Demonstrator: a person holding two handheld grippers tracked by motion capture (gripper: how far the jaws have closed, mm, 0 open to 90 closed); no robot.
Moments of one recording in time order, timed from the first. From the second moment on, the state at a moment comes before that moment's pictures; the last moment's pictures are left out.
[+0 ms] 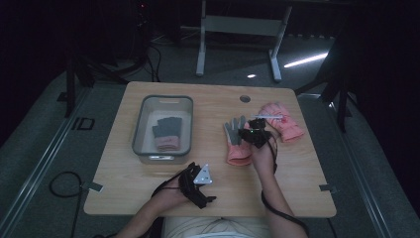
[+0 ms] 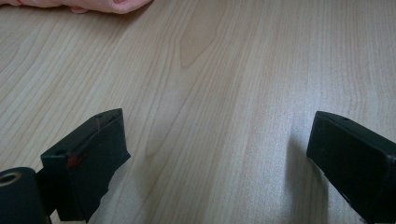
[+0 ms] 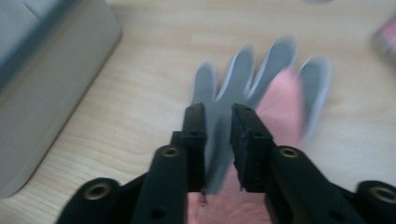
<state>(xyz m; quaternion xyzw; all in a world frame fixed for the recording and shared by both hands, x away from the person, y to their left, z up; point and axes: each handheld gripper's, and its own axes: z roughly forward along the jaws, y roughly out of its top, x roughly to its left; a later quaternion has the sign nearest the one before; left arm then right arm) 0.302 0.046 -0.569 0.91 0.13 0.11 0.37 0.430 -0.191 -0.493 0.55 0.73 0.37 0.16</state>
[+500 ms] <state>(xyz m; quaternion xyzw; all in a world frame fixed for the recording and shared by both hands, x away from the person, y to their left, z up) 0.301 0.044 -0.569 0.91 0.13 0.11 0.37 0.464 -0.311 -0.477 0.53 0.74 0.36 0.20</state>
